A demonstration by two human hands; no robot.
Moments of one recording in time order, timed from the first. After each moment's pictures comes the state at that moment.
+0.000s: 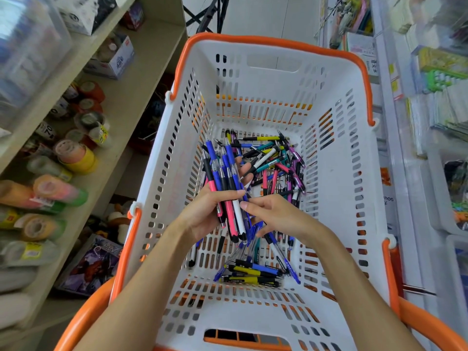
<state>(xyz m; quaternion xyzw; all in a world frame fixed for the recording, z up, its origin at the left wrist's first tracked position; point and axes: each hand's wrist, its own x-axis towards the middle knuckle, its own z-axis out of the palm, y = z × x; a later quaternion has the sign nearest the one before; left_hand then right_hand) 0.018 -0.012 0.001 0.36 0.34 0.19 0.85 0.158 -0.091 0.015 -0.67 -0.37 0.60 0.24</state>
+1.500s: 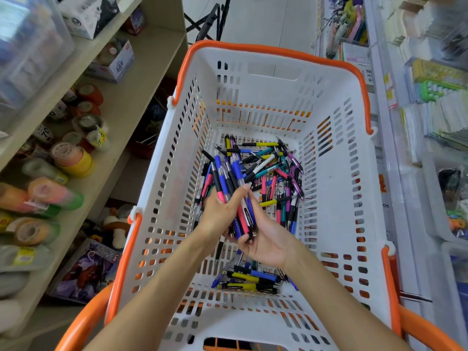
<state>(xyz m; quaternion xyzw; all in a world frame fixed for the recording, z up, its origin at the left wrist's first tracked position) 0.037 -0.030 -0.002 0.49 0.52 0.17 0.68 0.128 -0.096 -0.004 -0.44 0.12 0.78 0.44</state>
